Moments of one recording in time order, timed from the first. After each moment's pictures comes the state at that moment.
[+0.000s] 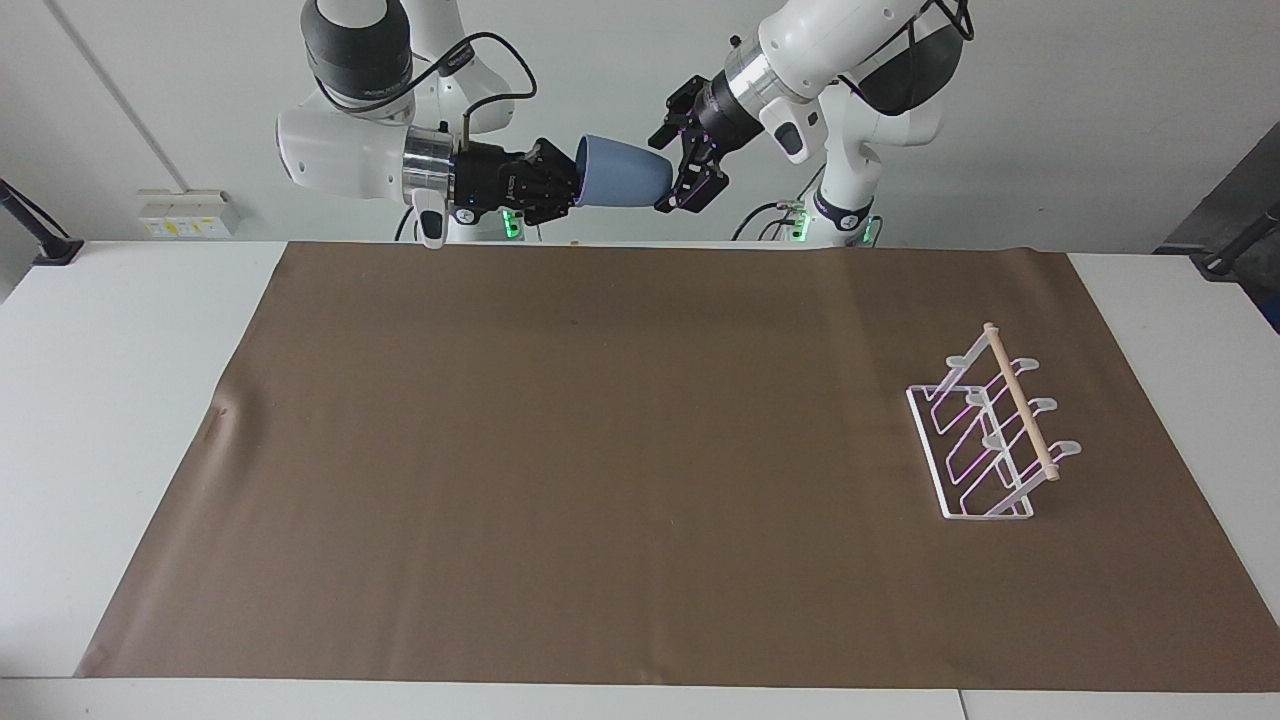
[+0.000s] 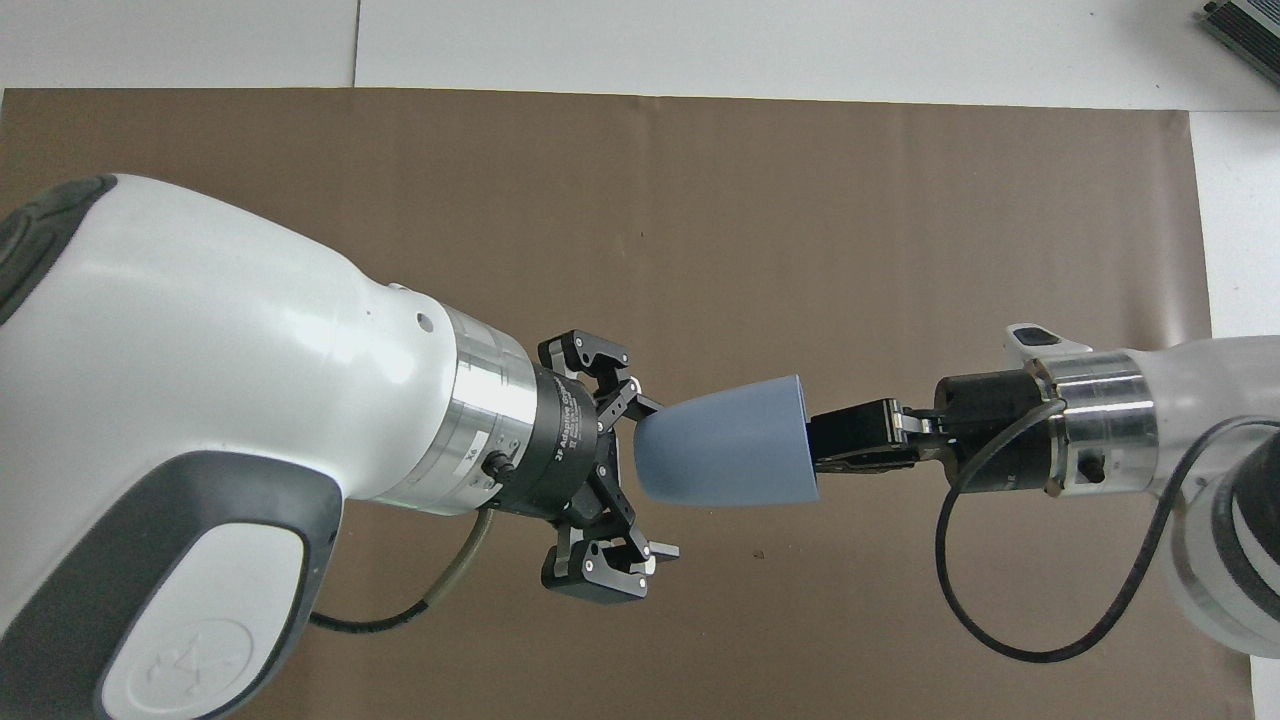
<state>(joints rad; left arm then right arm) -0.26 -0.01 -0.34 -1.57 -0.64 1.70 -2.21 0.09 -0.22 0.03 -2.15 1.36 1.69 -0.17</state>
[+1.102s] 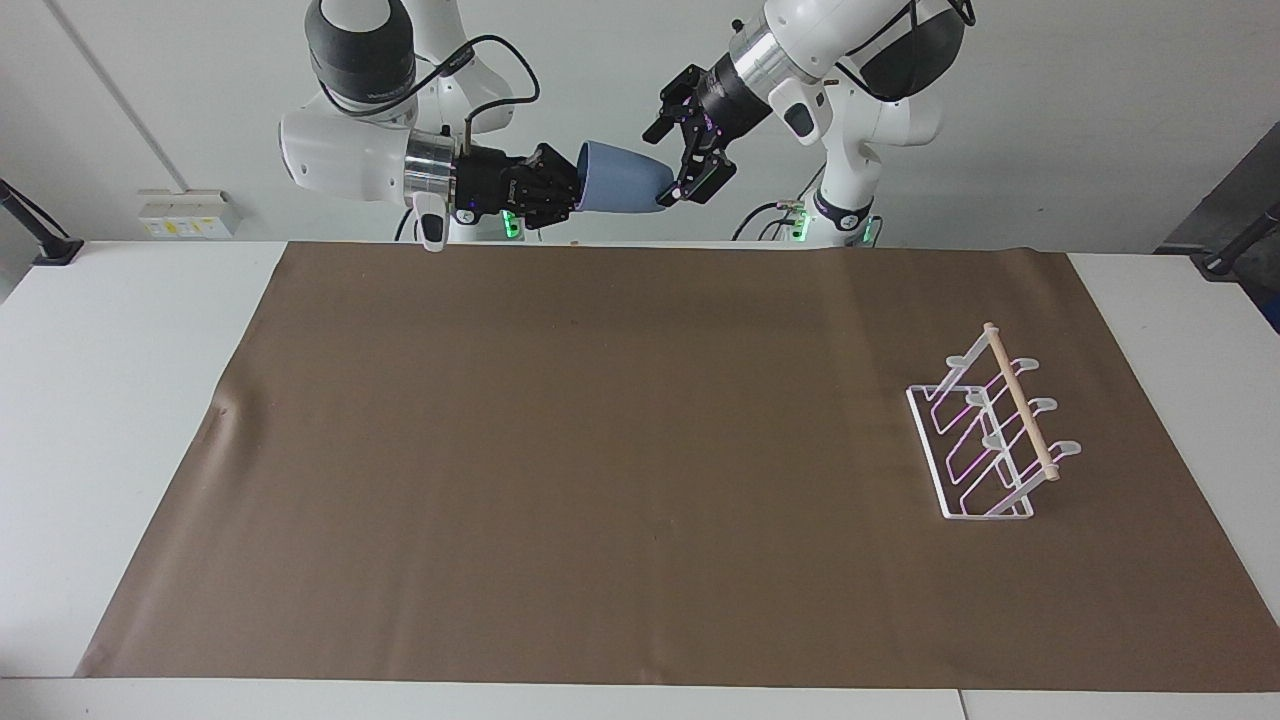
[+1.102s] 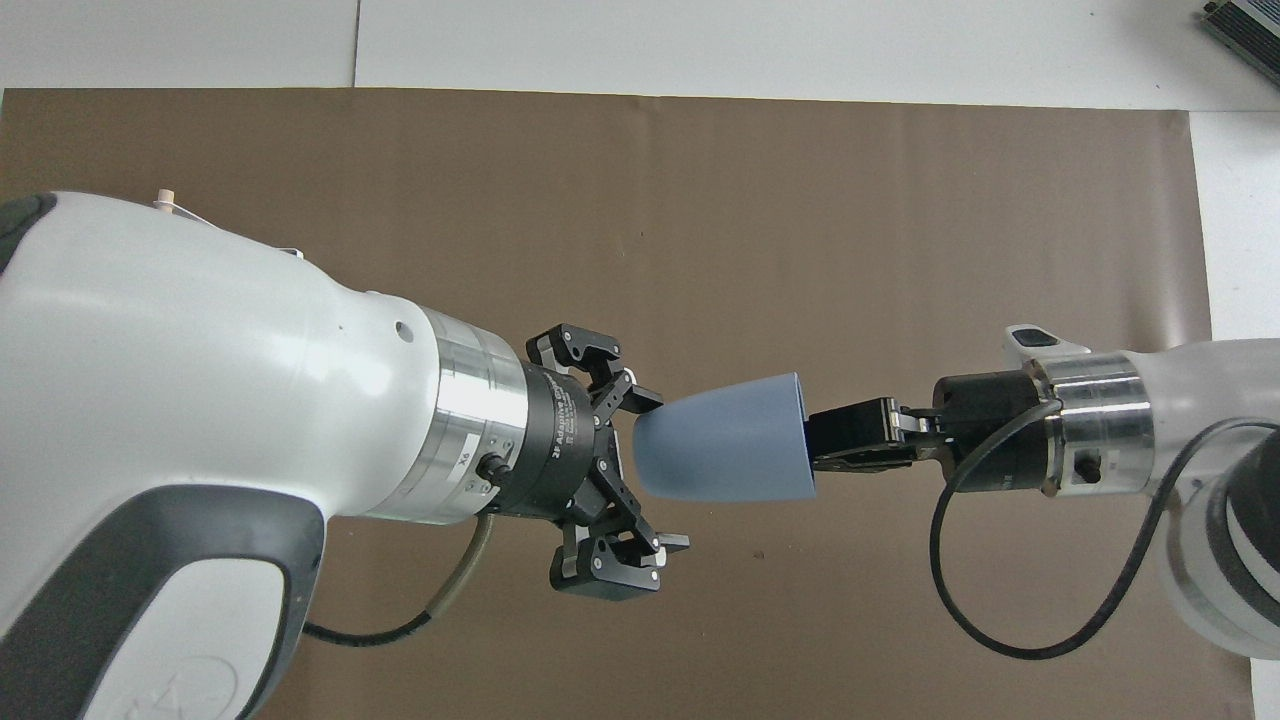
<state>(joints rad) -0.26 -0.04 -0.34 -1.60 -0.63 1.82 -2.30 0.09 -0.22 0.03 -2.16 1.36 1.73 -0.17</state>
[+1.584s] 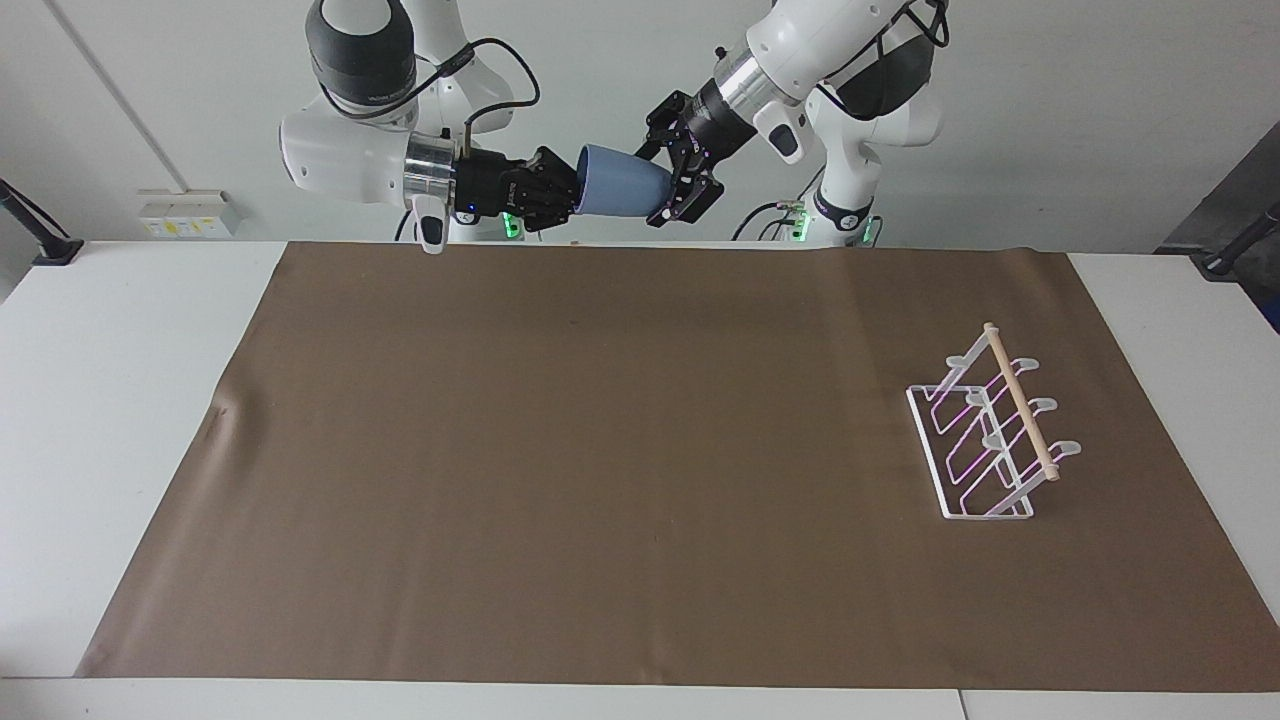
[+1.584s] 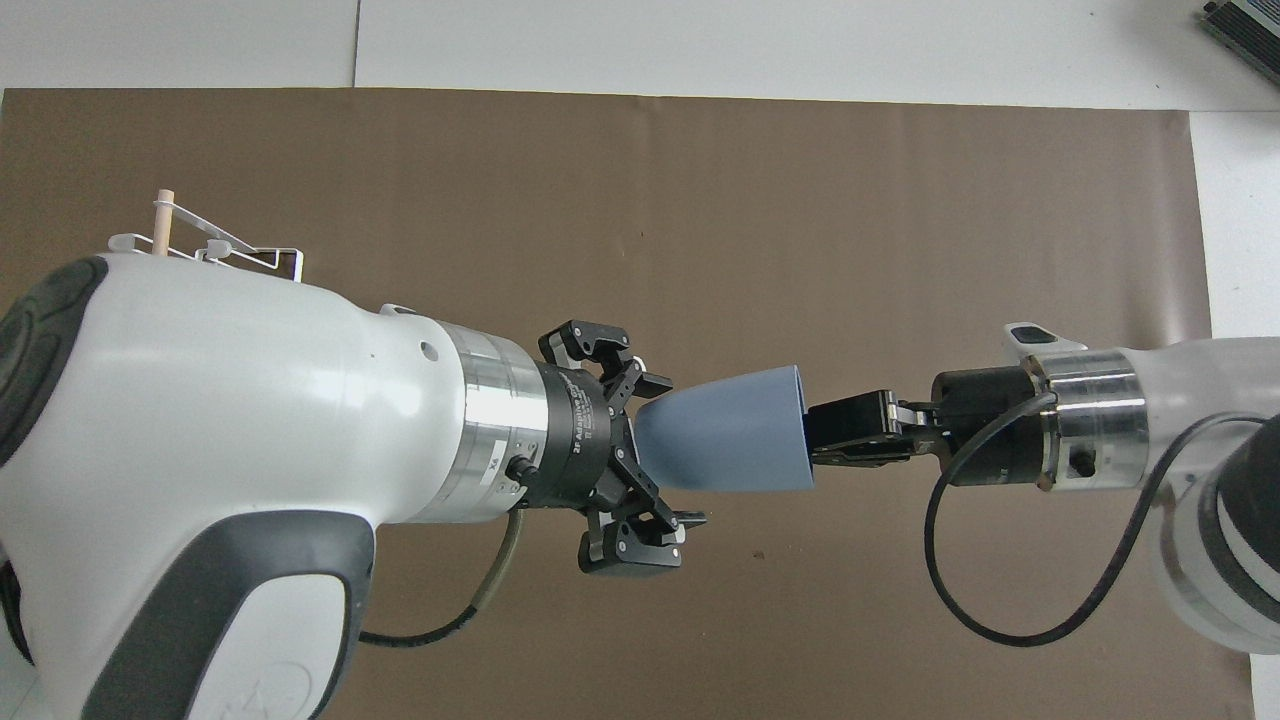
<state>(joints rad) -0.29 -0.06 -0.35 -1.70 -0.63 1.94 -2.29 0.09 -0.21 0.03 -2.16 1.36 1.73 -0.17</state>
